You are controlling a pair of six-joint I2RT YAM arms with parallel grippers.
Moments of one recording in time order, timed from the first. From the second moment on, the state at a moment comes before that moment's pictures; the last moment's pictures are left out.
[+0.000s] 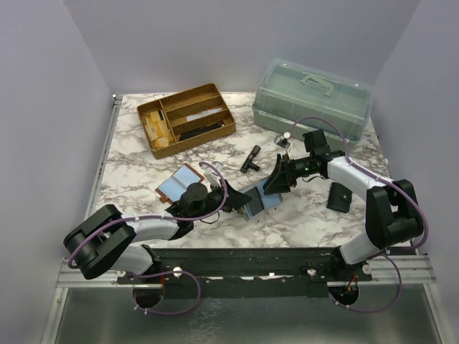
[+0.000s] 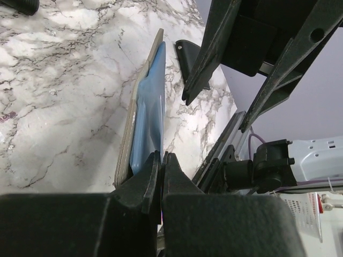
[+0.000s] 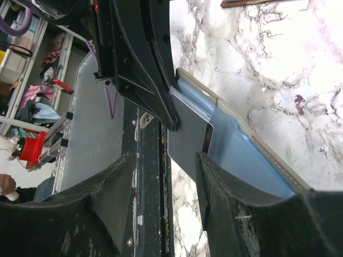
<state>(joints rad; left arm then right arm) -0.85 1.34 0.35 0.83 0.18 -0.89 0.28 1.55 0.93 -0.39 -1.34 -0.24</state>
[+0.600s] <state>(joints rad) -0.85 1.31 0.33 0.84 0.18 -0.89 0.28 1.55 0.93 -0.39 -1.34 -0.25</state>
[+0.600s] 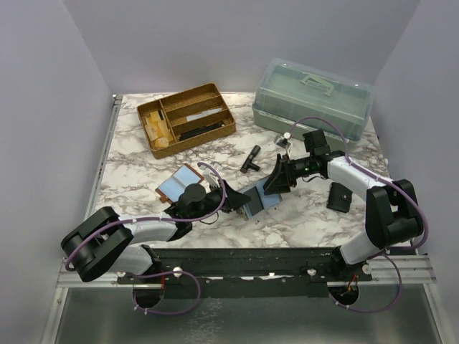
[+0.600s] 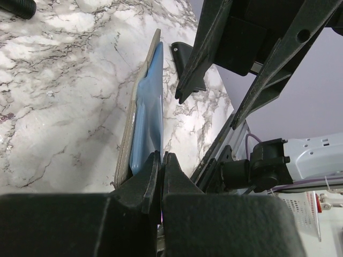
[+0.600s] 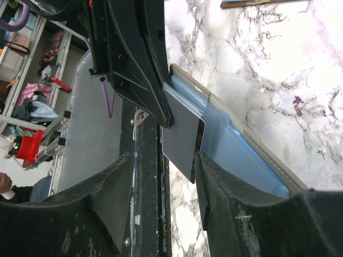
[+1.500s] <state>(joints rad) -0.85 1.31 0.33 0.84 0.18 -0.89 0.28 1.55 0.93 -0.41 -1.34 -0.28</state>
